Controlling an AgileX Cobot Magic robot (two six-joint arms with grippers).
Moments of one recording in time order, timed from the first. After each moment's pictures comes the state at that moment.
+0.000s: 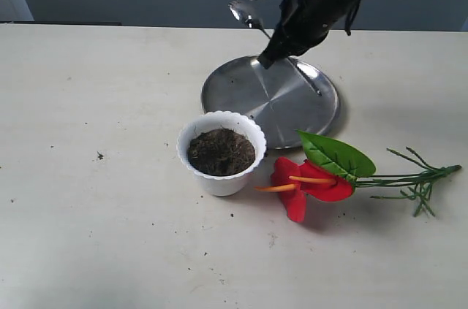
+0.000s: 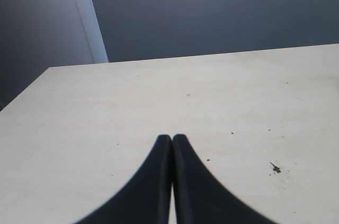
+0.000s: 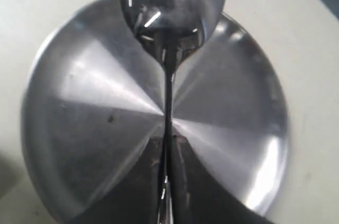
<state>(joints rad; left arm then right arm) 0.05 0.01 0.00 0.08 0.23 0.01 0.55 1.96 -1.55 0.14 0.70 -0.55</state>
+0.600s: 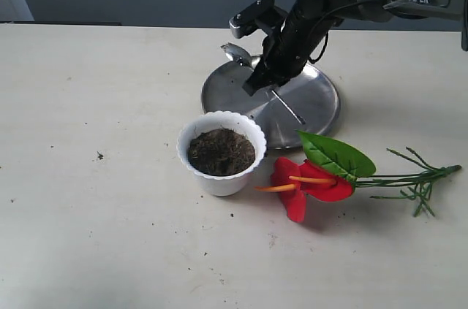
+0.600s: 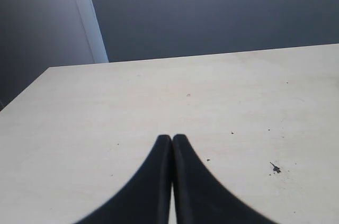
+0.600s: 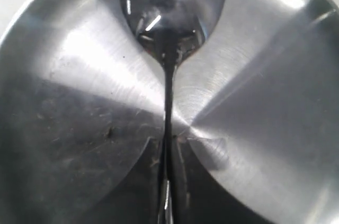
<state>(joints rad) 0.05 0.01 0.00 0.08 0.23 0.01 0.55 2.22 -1.69 0.16 0.75 -0.52</state>
